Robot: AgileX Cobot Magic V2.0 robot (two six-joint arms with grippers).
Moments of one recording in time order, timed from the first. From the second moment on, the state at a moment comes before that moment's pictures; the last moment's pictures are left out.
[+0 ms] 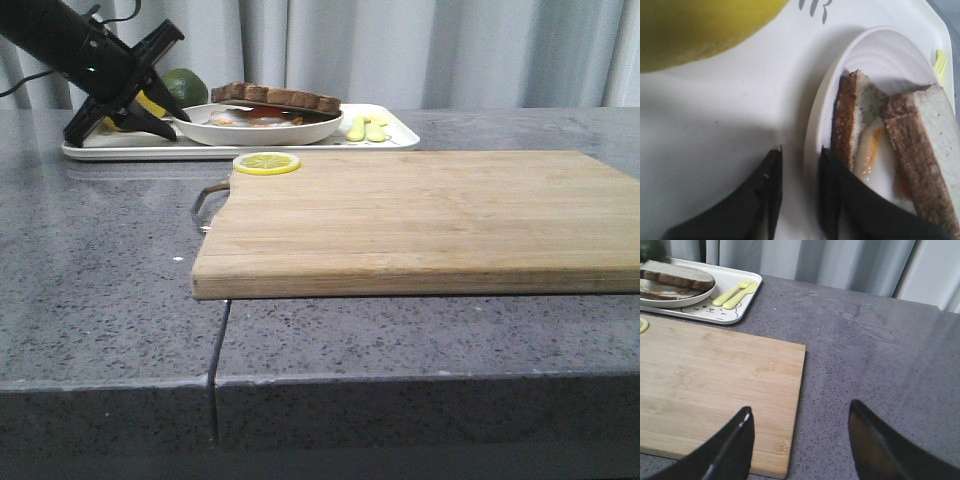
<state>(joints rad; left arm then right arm) -0.04 2.28 -1.99 -0.85 0.83 0.01 0.12 0.31 -0.56 0.01 0.58 -0.11</state>
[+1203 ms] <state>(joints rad) 0.02 2.07 -2.07 -0.72 0.96 0.06 0.12 0.31 -0.56 0.01 0.58 -0.11</state>
